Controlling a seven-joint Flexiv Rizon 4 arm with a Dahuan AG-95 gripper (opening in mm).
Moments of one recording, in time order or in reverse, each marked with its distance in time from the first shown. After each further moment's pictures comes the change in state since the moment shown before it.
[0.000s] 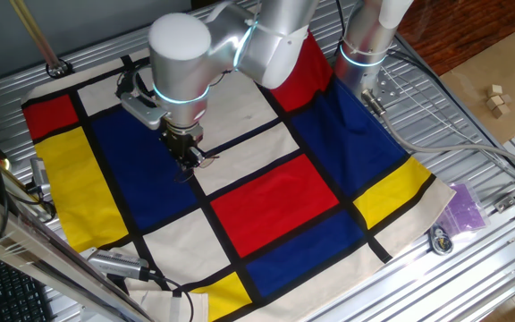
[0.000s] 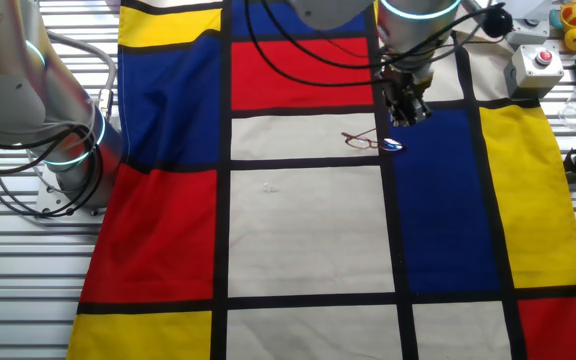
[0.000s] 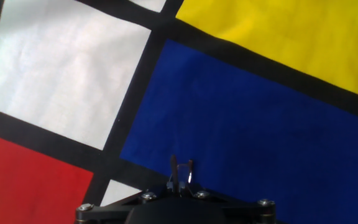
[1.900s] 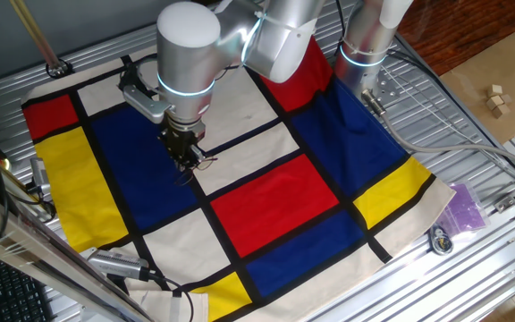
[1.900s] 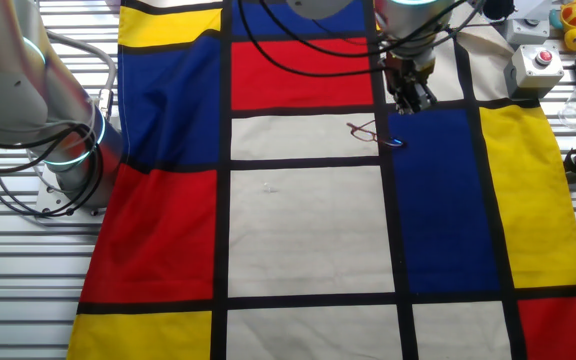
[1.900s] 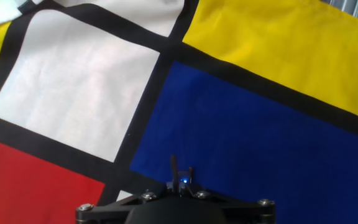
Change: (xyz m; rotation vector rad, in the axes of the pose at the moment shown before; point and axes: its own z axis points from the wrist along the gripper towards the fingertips) arm -0.011 0.008 -0.025 -0.008 -0.023 -0.005
